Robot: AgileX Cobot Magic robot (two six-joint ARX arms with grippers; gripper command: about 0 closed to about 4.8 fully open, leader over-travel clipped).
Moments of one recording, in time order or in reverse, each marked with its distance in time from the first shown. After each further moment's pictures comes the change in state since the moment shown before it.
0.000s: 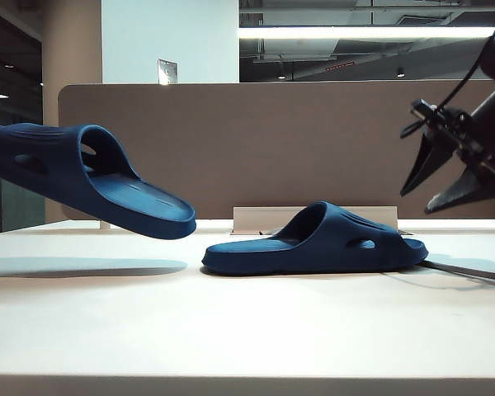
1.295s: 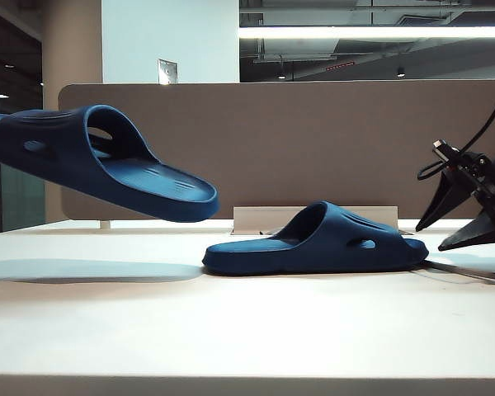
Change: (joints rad) left arm 0.000 0.001 -0.014 0.016 0.153 -0.013; right arm -0.093 0.157 -0.003 0.080 -0.132 -0.012
